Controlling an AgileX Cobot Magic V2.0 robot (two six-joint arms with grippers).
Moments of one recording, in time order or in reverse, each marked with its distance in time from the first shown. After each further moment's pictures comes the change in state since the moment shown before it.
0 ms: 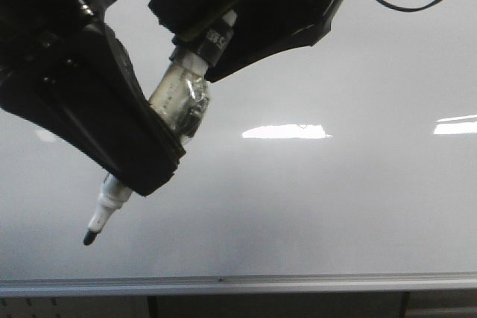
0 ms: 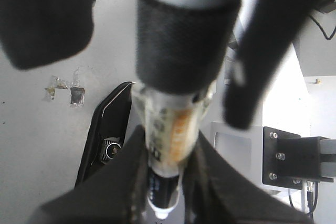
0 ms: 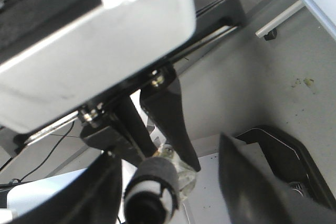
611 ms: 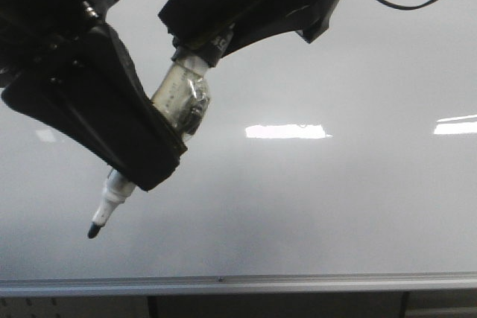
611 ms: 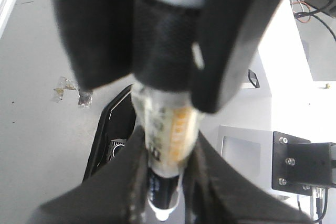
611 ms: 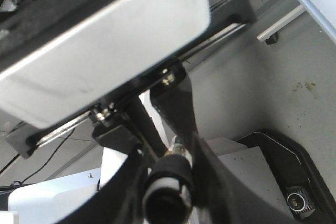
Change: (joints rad) left arm 0.000 0.000 -0.001 0.000 -0.025 0.000; right arm 0.000 0.002 -0.002 0.012 0.000 -0.005
